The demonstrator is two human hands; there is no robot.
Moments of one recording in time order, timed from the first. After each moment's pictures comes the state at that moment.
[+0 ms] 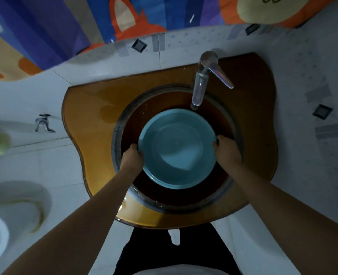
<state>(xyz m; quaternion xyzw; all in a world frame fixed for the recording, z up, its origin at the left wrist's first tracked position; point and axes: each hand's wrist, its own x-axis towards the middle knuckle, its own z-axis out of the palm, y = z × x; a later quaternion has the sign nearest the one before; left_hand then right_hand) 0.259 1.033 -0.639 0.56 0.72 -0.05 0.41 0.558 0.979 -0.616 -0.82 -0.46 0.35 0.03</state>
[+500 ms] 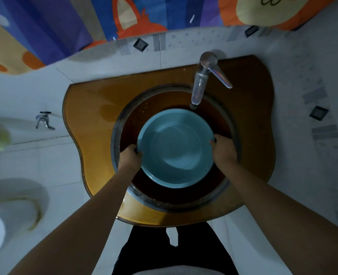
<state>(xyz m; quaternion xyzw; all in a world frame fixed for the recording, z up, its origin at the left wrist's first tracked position) 0.256 1.027 -0.639 0.53 0.74 -0.01 0.42 0.553 0.980 -0.625 -0.84 -0.43 0.33 0.06</state>
